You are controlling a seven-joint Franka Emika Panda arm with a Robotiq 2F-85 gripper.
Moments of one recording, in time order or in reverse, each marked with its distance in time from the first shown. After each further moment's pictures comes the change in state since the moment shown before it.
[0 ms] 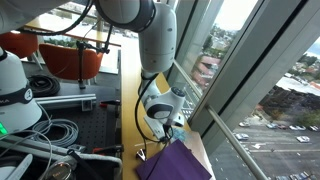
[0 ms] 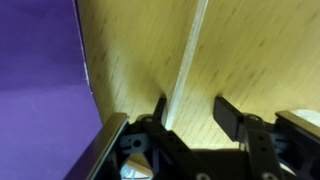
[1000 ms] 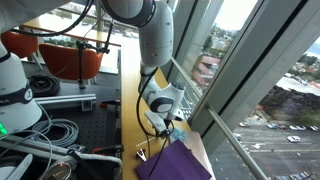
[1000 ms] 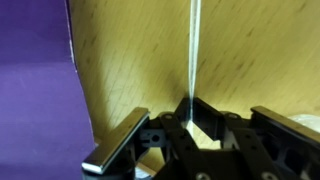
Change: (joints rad) arm 0.148 0.000 -0.092 0.041 -0.001 -0.069 0.064
